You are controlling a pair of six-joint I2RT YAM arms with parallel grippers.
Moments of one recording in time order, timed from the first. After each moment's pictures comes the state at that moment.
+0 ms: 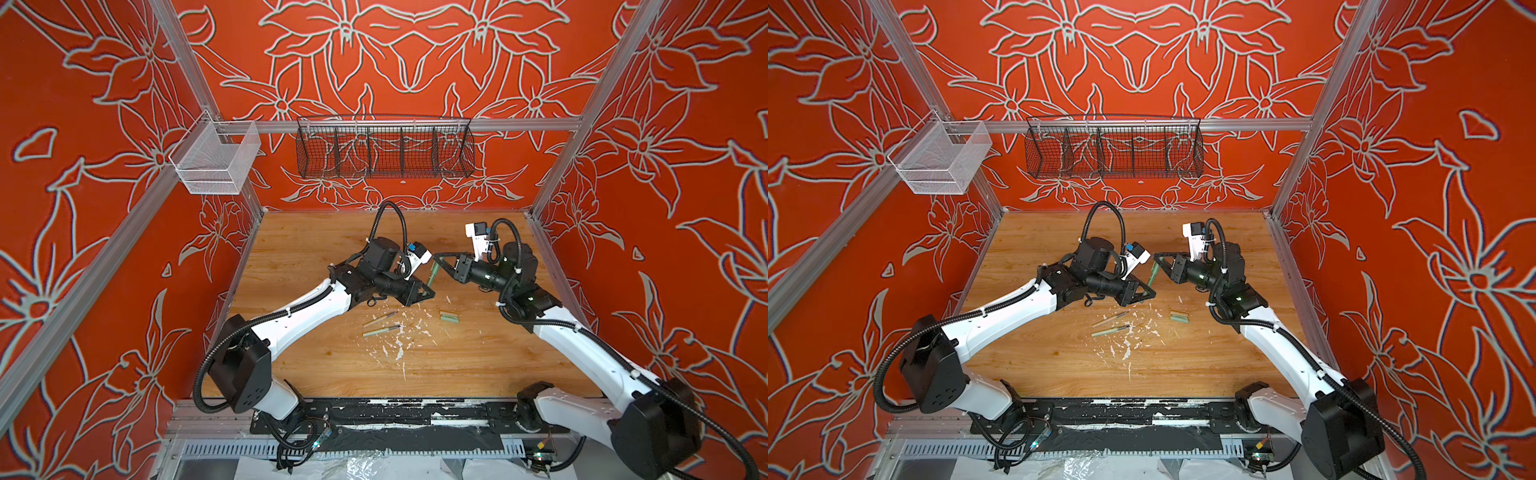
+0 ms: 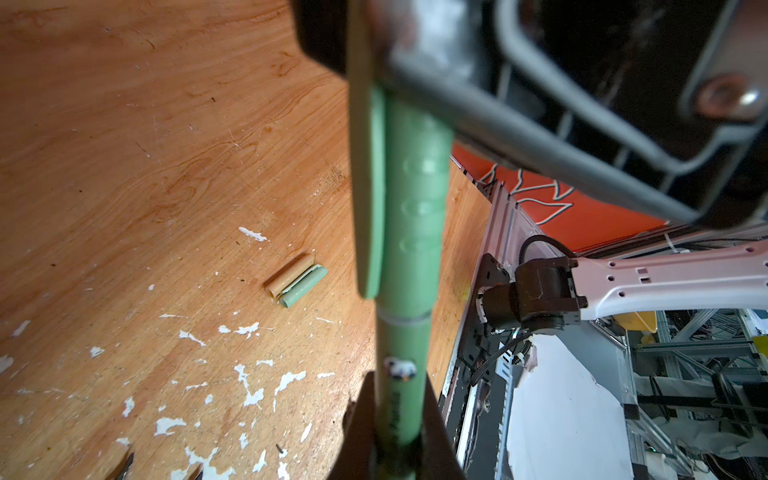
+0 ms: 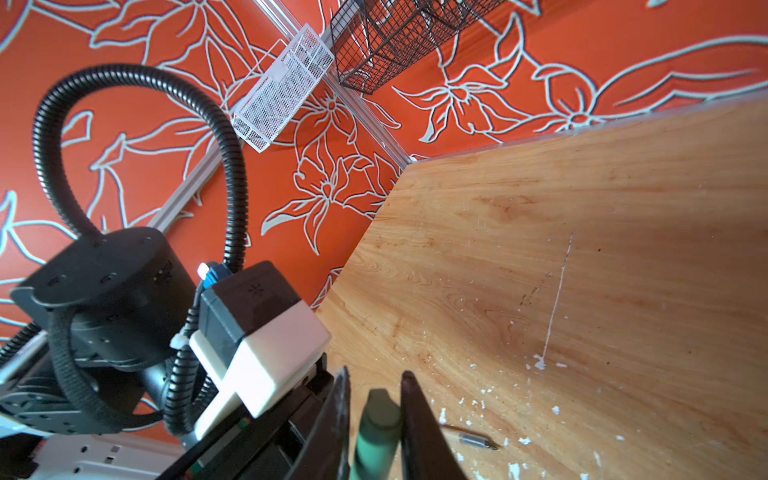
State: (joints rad) left arm -0.67 1.51 1.19 -0.33 0.62 -0.26; right arm 0.37 1.12 0.81 0.15 -0.59 0.67
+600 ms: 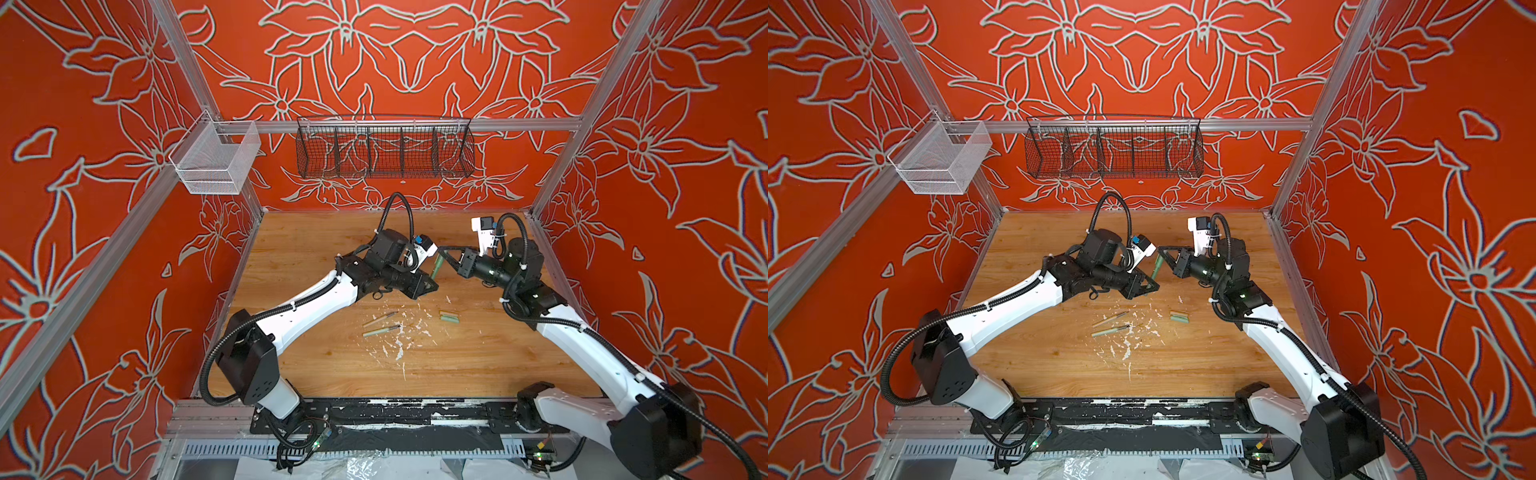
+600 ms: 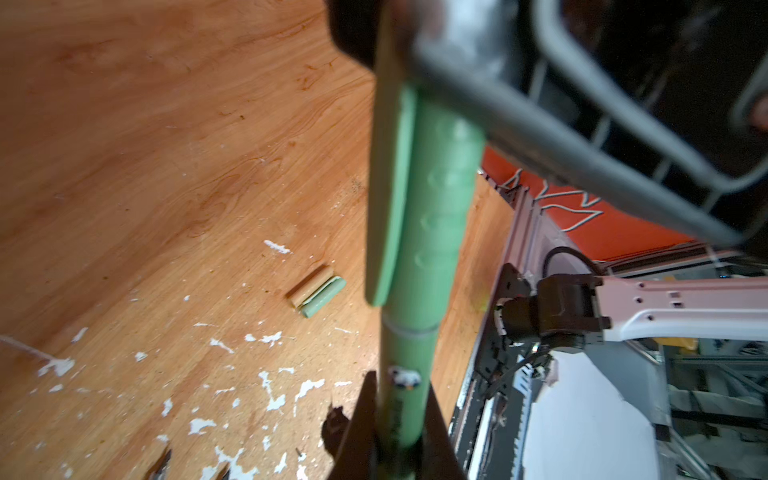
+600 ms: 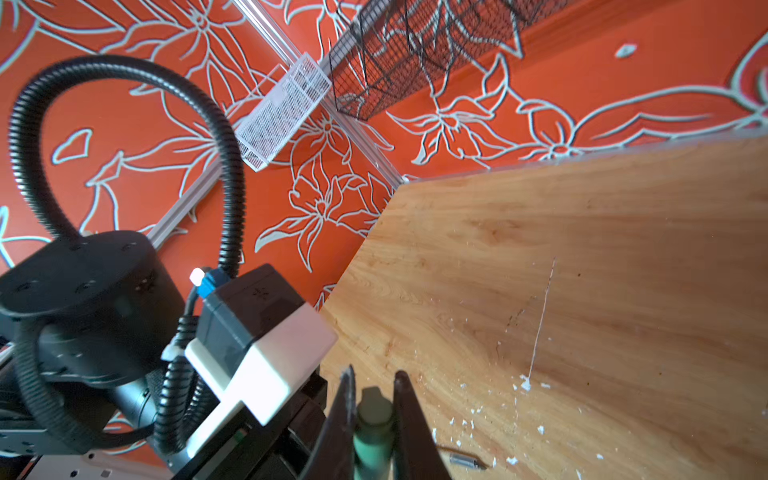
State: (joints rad) left arm -0.67 1.58 1.36 -0.45 0.55 -0.24; right arm 0.35 1.10 0.84 0.15 -0.56 0.64
